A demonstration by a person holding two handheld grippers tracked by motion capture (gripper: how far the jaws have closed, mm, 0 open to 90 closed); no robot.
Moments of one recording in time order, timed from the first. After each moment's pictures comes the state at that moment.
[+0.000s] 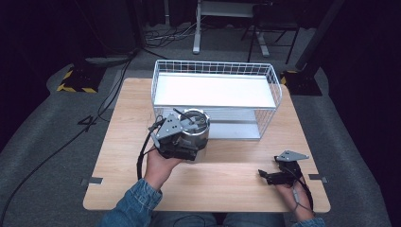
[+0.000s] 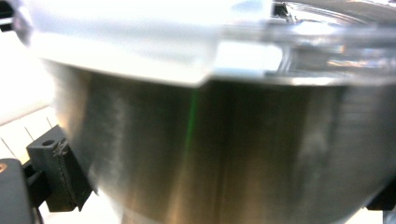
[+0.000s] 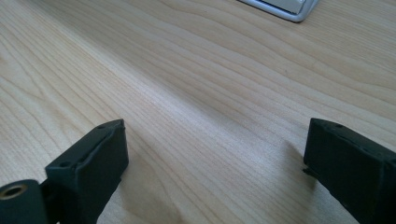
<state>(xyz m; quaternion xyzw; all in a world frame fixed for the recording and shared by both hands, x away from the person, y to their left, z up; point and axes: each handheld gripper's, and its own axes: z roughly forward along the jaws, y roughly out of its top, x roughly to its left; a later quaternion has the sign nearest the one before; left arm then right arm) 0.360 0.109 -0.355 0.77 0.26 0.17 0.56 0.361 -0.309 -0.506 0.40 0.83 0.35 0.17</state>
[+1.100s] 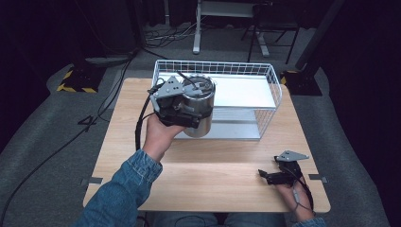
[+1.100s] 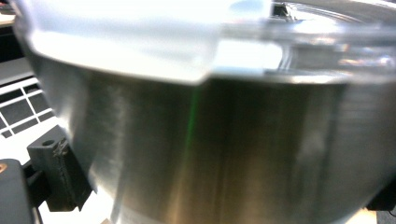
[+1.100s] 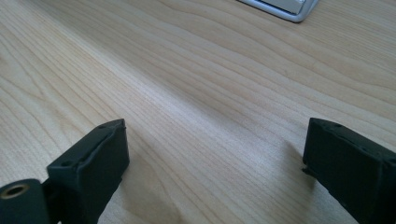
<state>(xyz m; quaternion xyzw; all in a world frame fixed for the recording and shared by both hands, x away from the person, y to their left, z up) 0.402 0.105 -0.273 0.76 0.25 0.17 0.57 0.361 -0.309 -0.506 0.40 0.83 0.36 0.17</state>
